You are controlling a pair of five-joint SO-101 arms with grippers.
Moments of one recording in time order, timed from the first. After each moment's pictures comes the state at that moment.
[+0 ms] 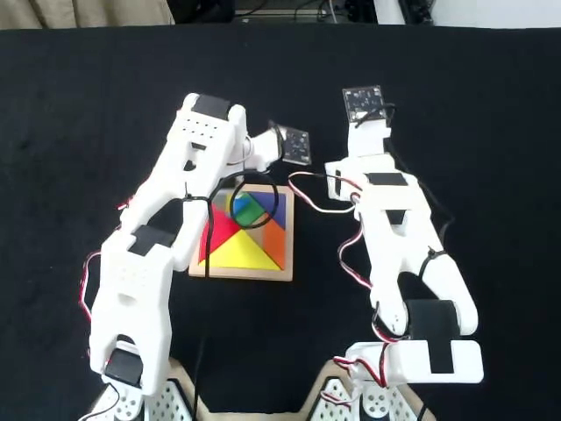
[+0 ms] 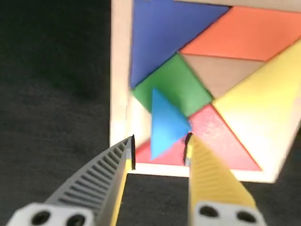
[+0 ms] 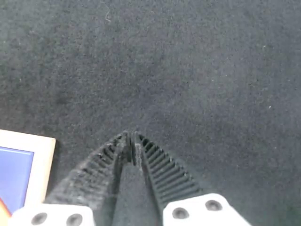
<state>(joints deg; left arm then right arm) 12.7 37.4 -29.3 87.6 -71.2 -0.4 -3.5 38.5 29.6 7.2</state>
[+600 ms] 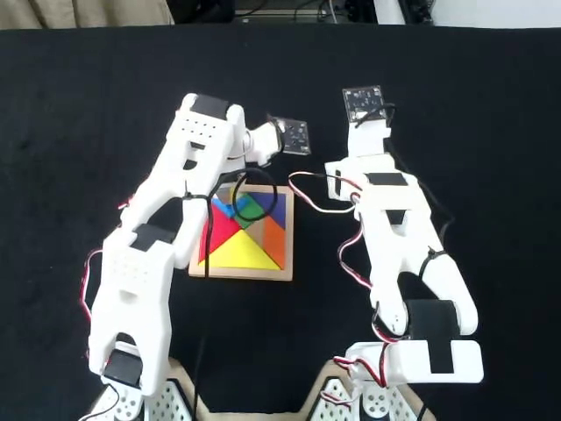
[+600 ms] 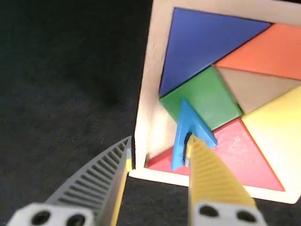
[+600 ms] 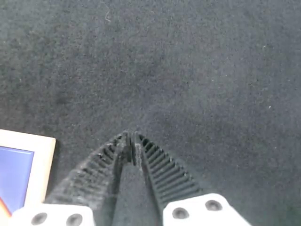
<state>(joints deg) 11.8 41.4 -31.7 84.0 -68.4 -0.4 -3.5 38.5 29.6 7.2</state>
